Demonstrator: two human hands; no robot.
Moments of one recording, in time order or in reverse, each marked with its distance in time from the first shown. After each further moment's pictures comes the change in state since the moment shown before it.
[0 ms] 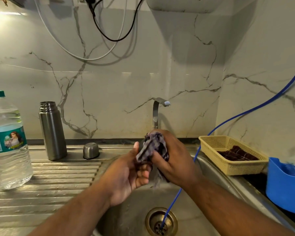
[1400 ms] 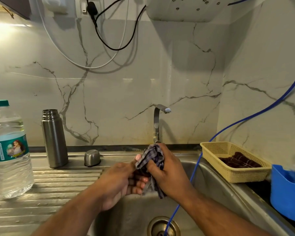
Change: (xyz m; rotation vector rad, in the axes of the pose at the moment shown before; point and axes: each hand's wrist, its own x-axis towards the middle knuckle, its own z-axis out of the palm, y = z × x) left_hand 0.007 0.008 -0.024 0.289 0.005 -0.016; right_hand -0.004 -0.003 0.023 0.205 -0.002 0.280
